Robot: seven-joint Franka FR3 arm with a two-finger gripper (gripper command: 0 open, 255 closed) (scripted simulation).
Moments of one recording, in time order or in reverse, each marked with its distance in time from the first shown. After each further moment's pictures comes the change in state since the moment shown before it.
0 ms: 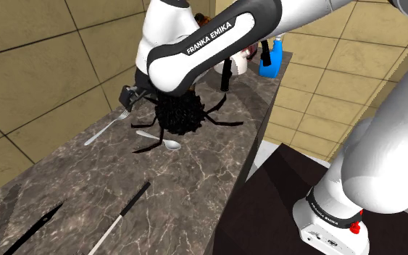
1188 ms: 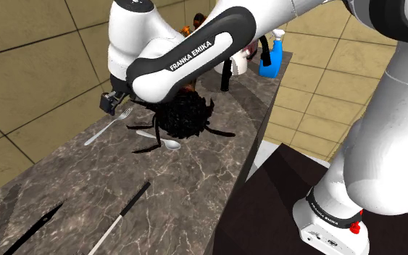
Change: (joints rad) arm 0.075 0.146 -0.011 0.192 -0.302 -0.054 0.061
